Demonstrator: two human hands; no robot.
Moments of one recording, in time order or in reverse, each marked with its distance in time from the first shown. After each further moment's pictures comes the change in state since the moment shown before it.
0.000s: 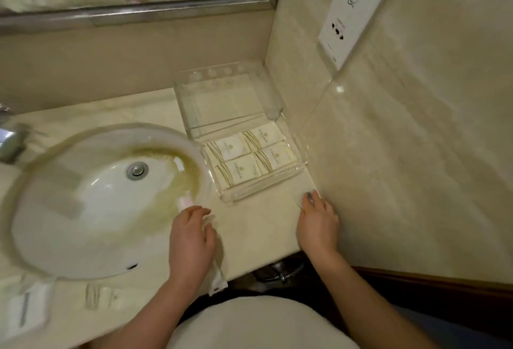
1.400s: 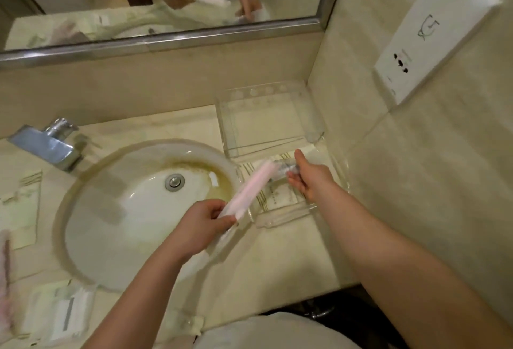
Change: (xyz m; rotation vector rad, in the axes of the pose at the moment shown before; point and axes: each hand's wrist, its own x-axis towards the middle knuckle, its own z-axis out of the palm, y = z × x) left_hand 0.087 0.009 -0.083 -0.348 -0.431 -0.283; right_hand 0.141 -0.132 -0.067 1.348 -0.454 0.613
